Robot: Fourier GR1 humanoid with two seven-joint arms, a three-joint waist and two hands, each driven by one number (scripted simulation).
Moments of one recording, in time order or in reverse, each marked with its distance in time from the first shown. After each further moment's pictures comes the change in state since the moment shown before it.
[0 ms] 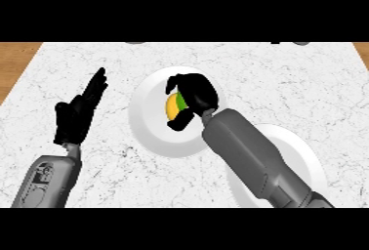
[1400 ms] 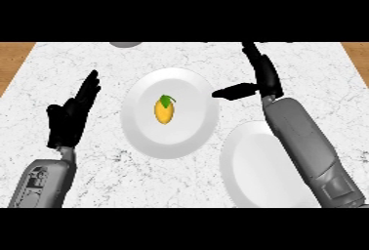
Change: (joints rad) left arm 0.029 -0.003 0.040 -0.014 -0.010 -0.005 0.004; right arm 0.103 -0.210 -0.309 0.026 -0.642 -0.078 -0.380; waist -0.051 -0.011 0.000
